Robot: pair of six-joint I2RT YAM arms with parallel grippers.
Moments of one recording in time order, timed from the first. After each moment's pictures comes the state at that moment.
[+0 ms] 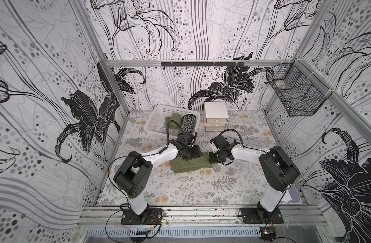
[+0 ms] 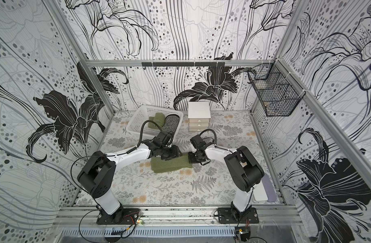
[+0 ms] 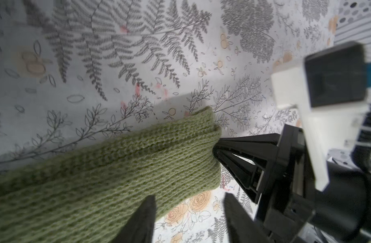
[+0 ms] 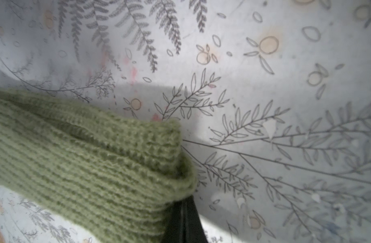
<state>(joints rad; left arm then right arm) -0.61 1.74 1.11 -0.38 0.29 -0.75 0.58 1.77 0.99 -0.36 -0.19 0.38</state>
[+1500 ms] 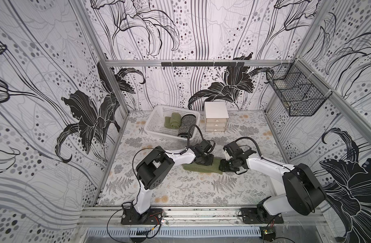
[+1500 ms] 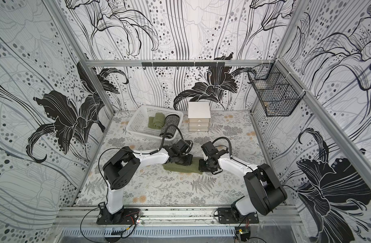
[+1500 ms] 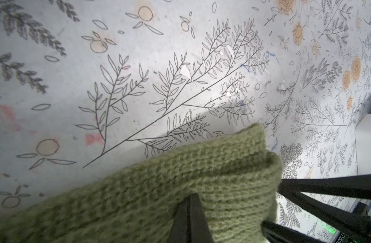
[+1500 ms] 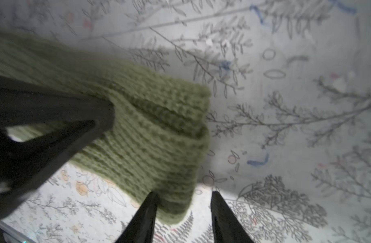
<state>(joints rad) -0.79 1.99 1.24 -0.26 0.20 -0.62 0.52 1.45 0.74 -0.52 -0.17 0.46</state>
